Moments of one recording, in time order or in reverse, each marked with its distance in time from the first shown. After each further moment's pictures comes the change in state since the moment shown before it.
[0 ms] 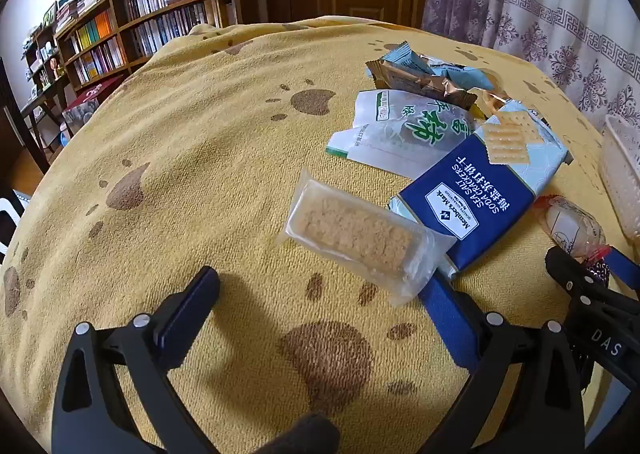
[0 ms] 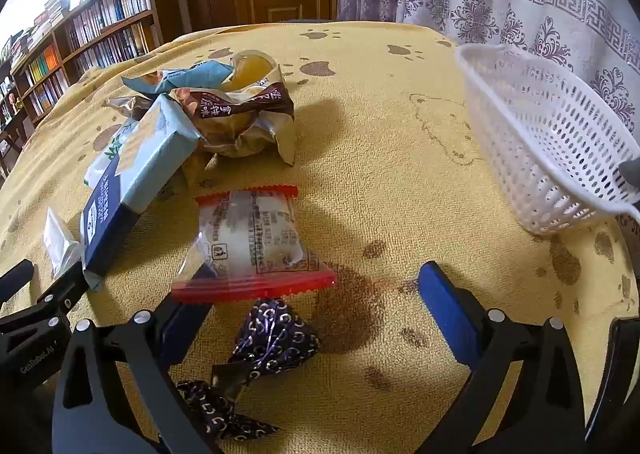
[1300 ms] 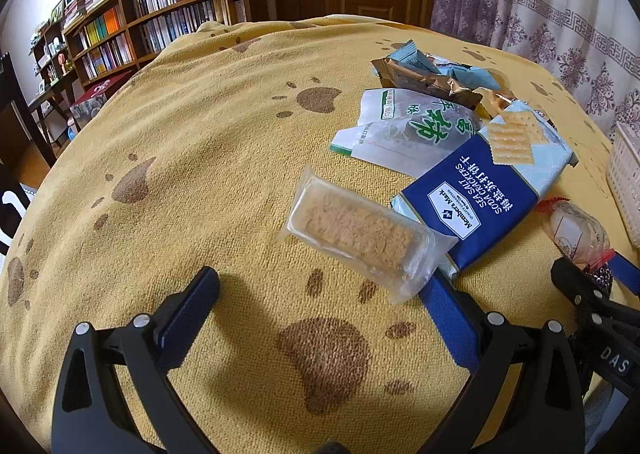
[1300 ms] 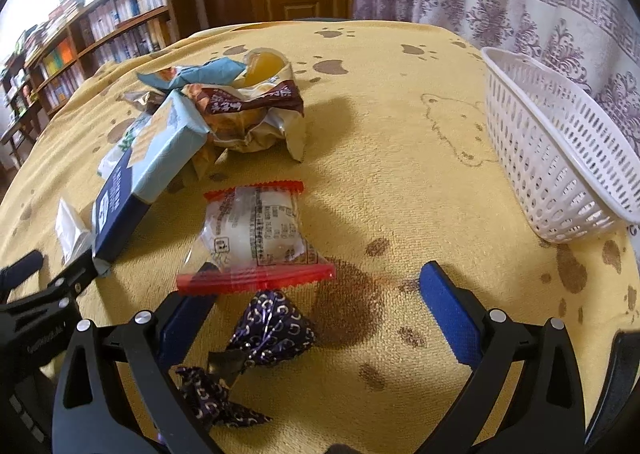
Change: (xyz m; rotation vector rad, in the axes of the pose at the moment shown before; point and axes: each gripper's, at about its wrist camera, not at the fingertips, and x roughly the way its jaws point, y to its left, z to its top) left arm 0.002 -0.003 -0.001 -0.021 0.003 0.023; right arm -0.005 -0.013 -0.003 -0.062 0.013 0.076
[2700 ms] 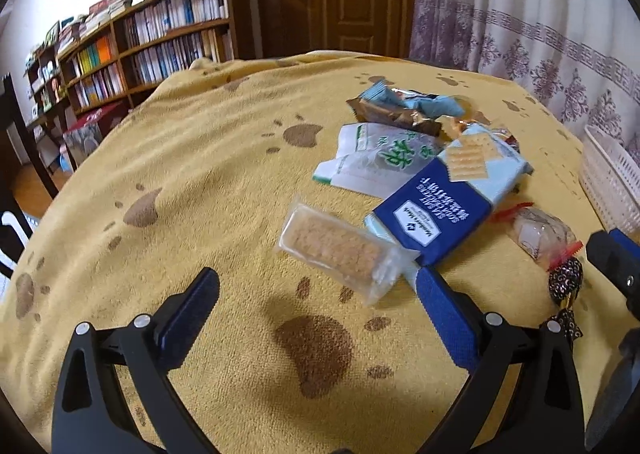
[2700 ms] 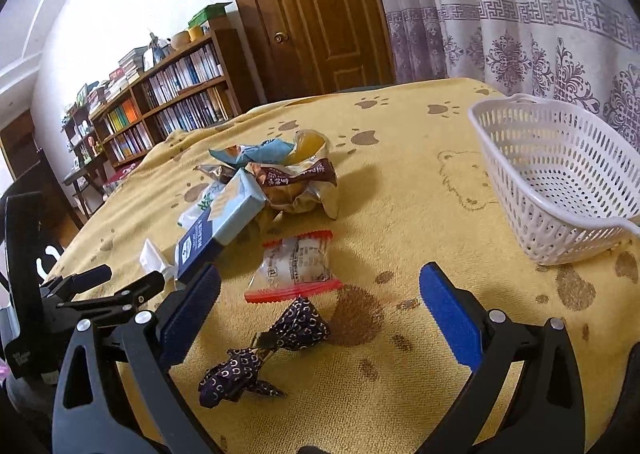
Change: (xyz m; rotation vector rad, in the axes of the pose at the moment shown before) left arm -0.034 -0.001 -0.005 0.054 -0.126 -0.044; right arm -0.052 -0.026 -0.013 0.062 -0.266 0.253
